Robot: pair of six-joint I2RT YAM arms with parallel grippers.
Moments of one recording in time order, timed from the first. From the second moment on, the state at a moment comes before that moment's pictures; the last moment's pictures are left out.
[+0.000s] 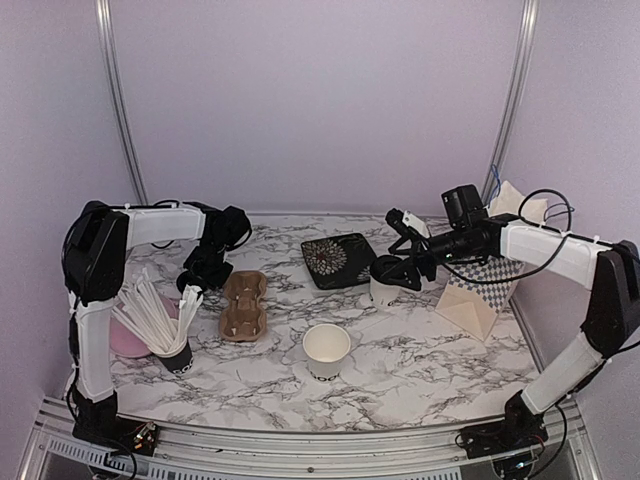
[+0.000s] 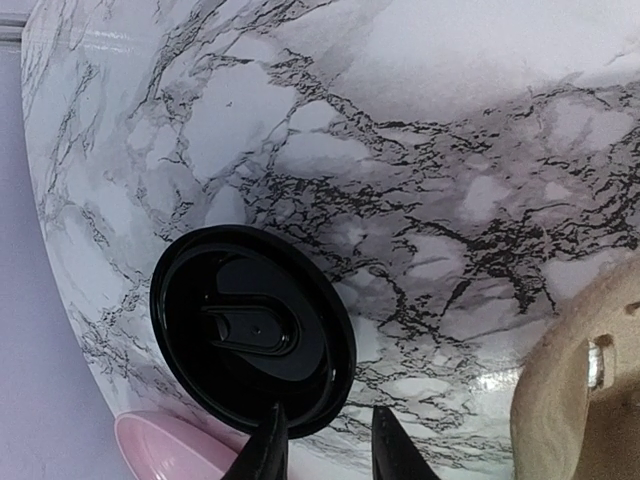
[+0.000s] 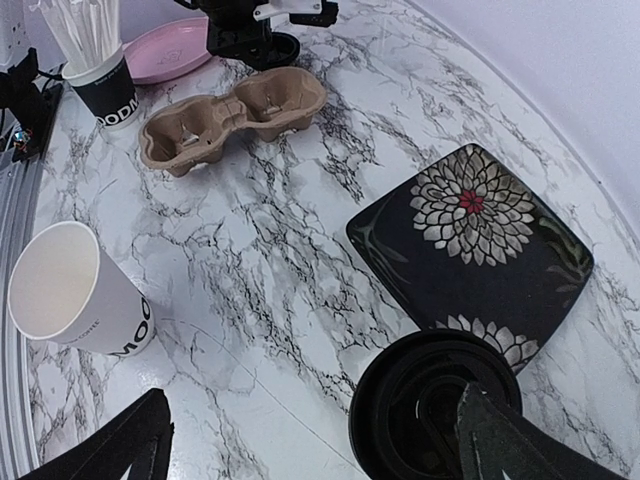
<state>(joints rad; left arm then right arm) -0.50 2.09 1.59 -0.98 -0.45 -0.16 0.36 1.52 1.13 -0.43 -0.72 -0.58</state>
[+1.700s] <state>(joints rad) -0.73 1.56 1.80 -0.75 0.22 -0.21 0.37 1.41 1.27 -0.37 -0.96 -0.39</state>
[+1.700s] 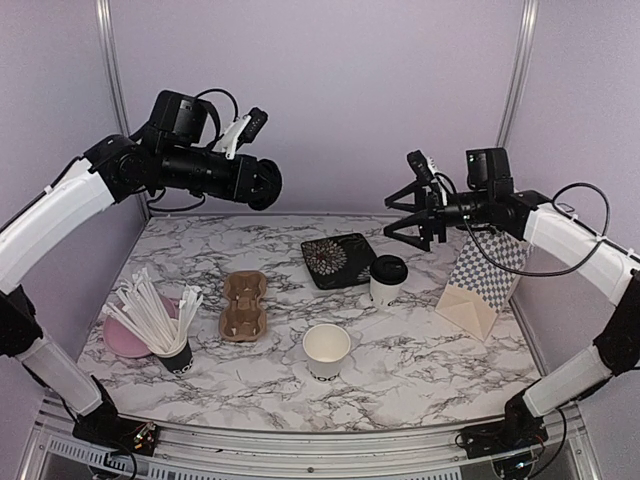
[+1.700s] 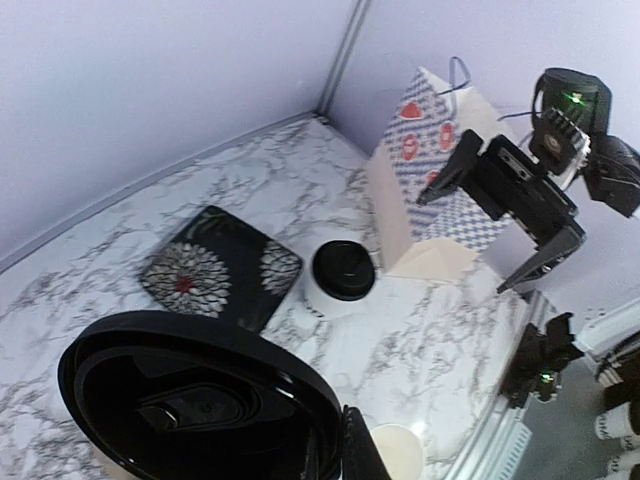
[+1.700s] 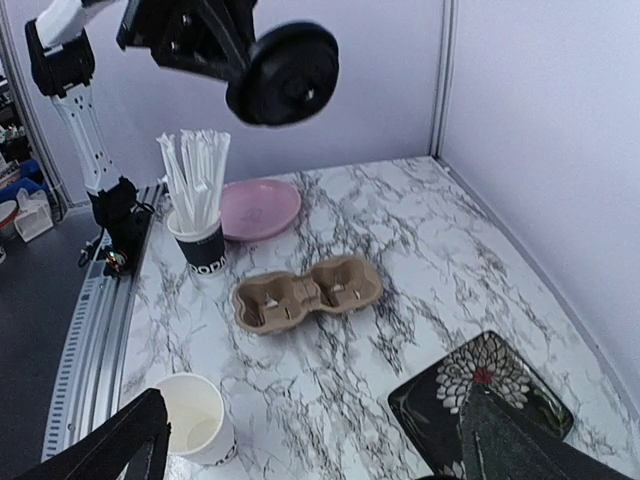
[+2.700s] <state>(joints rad) -0.74 1.44 1.41 0.05 0.82 -0.75 0.71 1.61 1.61 -0.31 -0.91 -0.31</state>
